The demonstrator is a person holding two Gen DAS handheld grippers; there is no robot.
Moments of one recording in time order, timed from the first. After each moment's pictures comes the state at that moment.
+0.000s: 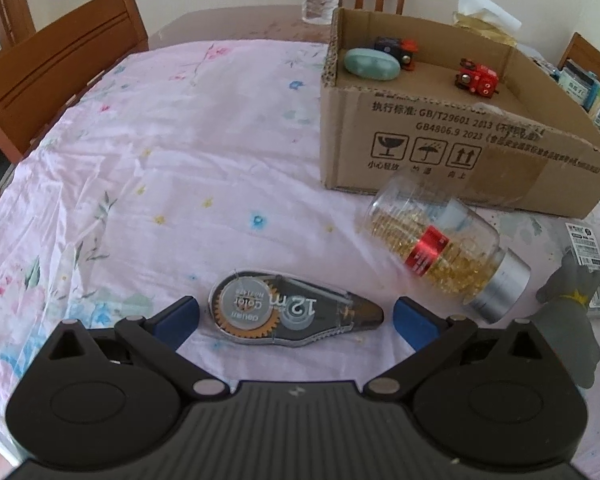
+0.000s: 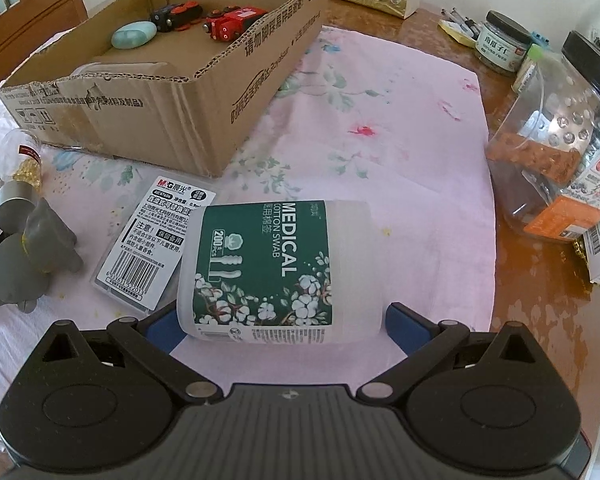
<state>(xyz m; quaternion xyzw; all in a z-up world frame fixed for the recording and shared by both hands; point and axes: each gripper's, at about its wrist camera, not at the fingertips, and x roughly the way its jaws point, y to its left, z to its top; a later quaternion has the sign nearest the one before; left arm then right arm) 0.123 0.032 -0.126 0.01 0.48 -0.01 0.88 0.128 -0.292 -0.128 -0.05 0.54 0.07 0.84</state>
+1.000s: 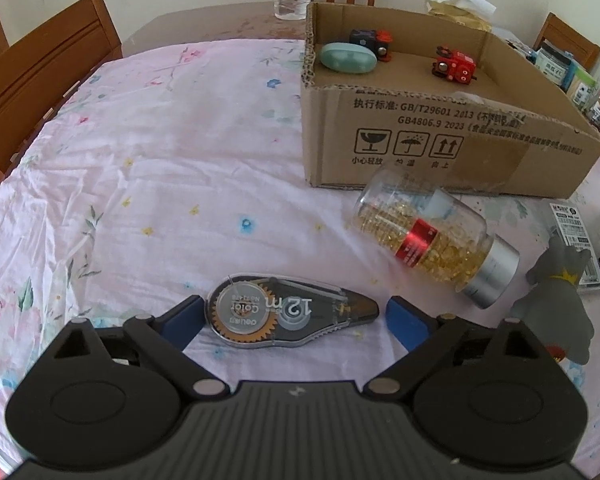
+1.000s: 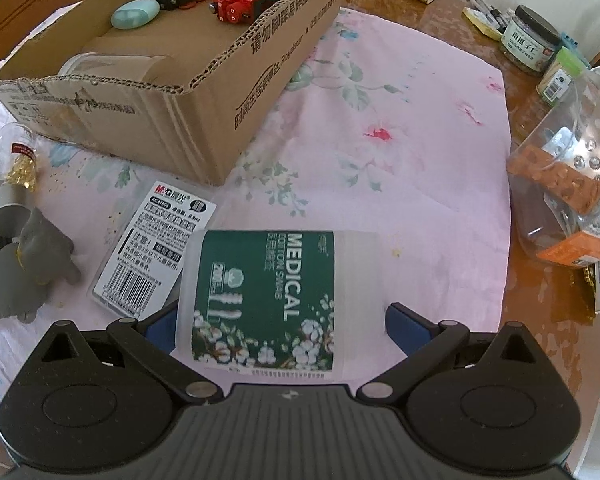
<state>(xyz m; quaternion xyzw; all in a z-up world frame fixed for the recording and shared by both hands) 0.127 0.034 -0.123 0.03 0.49 -0.05 0.87 0.157 -0.287 -0.130 -0.06 0.58 0.08 0.81</state>
